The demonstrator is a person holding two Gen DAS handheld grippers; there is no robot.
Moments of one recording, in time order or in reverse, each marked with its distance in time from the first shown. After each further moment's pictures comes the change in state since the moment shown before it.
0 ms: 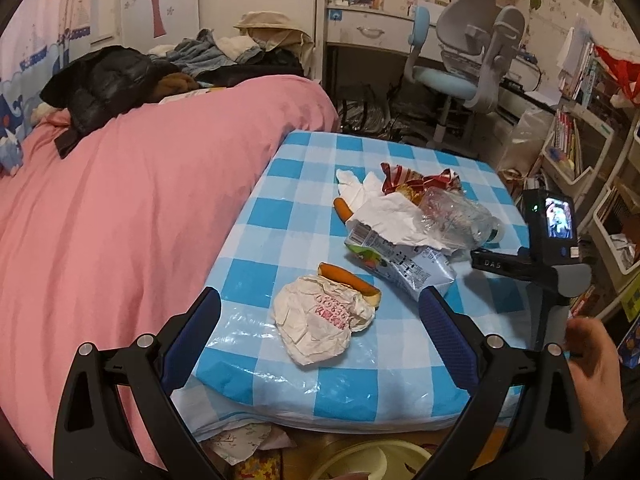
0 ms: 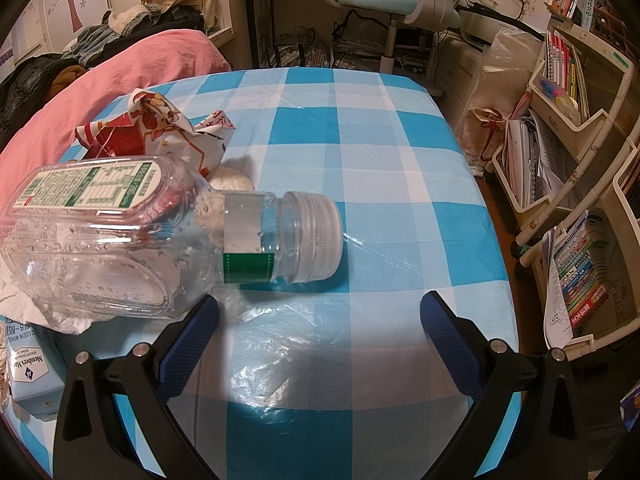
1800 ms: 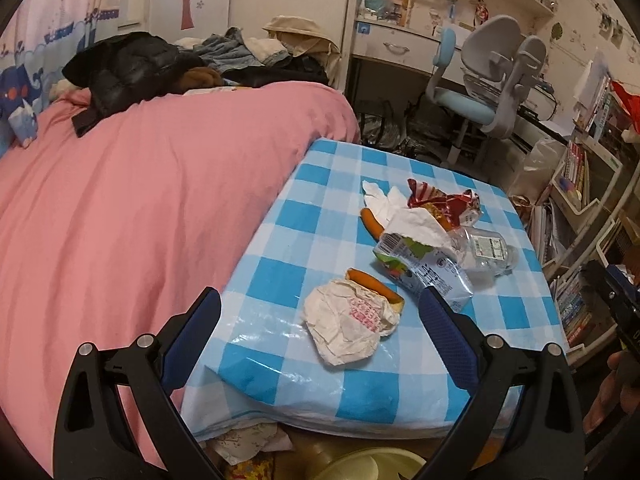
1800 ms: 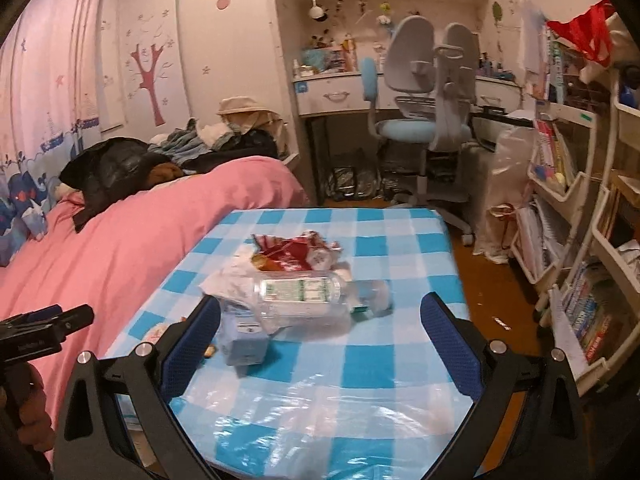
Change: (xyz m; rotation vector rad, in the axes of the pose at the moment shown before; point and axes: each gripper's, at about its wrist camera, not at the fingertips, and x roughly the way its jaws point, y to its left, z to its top) left arm -0.006 0.036 -0.006 -0.101 -0.048 0.015; right arm -0.186 0.016 -0.061 -0.002 -0.447 0.236
